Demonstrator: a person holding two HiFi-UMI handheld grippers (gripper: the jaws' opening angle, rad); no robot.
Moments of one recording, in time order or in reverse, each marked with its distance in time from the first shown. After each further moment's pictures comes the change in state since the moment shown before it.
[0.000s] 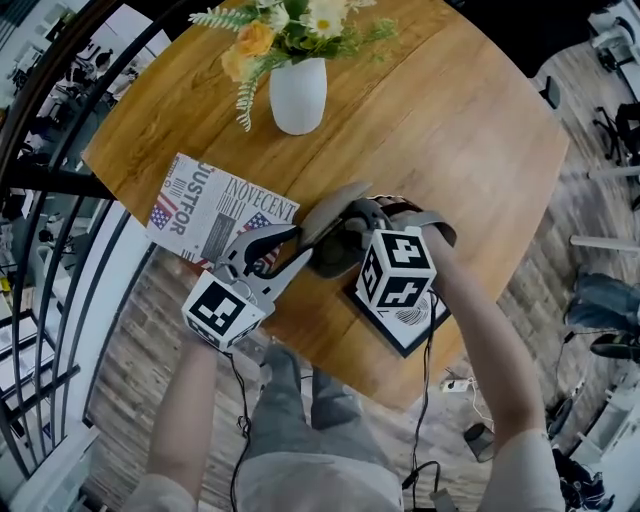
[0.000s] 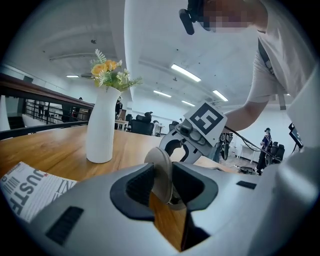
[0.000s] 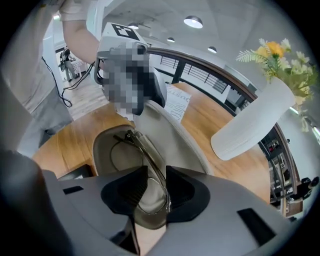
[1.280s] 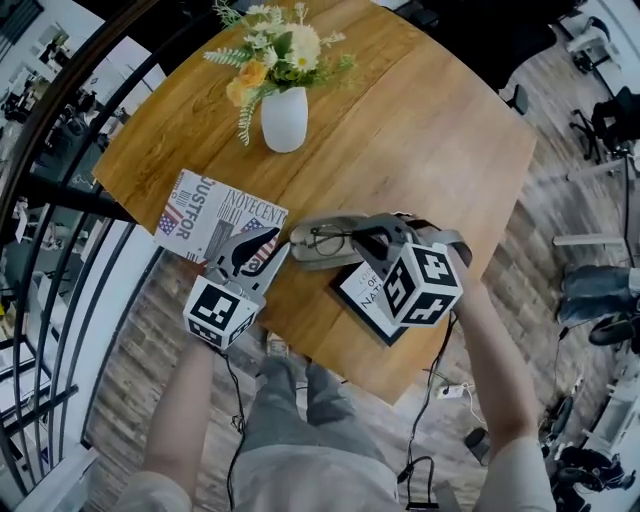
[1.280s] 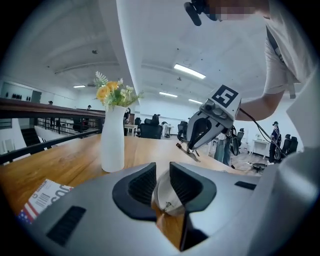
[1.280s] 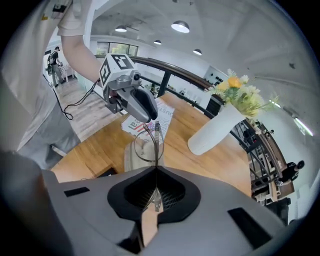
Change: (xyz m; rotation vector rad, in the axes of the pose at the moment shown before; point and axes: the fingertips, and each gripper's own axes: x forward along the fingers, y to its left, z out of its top) left arm -0.026 0.001 0.025 0.037 0.006 0.123; right arm -0.109 0.008 0.006 0.114 -0.005 -0.130
